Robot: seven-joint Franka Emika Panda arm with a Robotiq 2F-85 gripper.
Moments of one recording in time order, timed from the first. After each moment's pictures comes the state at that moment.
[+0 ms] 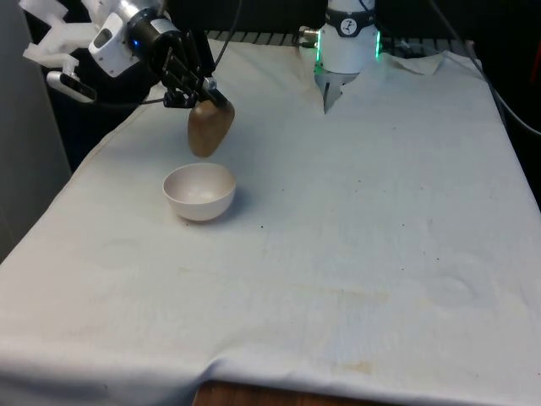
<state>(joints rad) -0.06 0.61 -0.64 -1.89 1.61 1.62 -1.10</state>
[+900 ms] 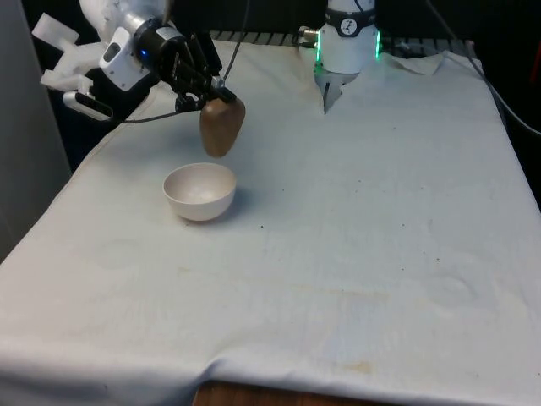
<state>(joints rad) -0.08 0.65 -0.64 -1.91 1.68 1.49 -1.11</state>
